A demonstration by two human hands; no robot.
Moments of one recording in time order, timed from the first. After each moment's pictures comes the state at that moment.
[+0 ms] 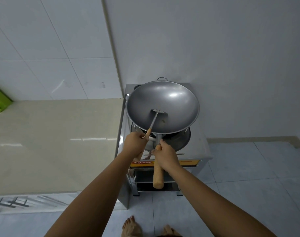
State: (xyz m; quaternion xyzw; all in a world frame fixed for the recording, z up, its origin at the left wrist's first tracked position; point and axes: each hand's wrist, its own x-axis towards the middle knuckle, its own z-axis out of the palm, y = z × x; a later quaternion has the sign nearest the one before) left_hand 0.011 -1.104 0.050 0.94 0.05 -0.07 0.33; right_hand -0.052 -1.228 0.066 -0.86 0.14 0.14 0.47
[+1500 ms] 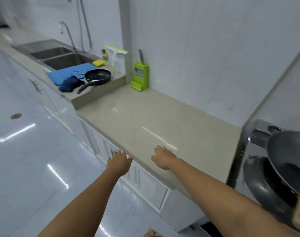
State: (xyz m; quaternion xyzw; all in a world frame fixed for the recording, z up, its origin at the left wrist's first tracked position) left_hand -0.195 -0.628 0.005 0.91 0.35 -0.14 0.17; right_hand -0.056 -0.776 0.034 -0.87 -0.39 0.29 0.02
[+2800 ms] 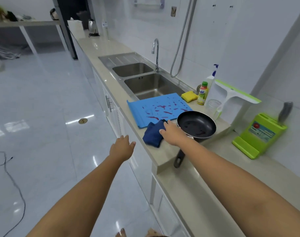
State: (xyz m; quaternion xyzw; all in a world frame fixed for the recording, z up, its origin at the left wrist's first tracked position) left_hand -0.172 0.026 0.051 0.82 0.53 0.00 0.21; right_hand 0.036 -0.046 0.098 -0.82 -0.53 0.18 0.07
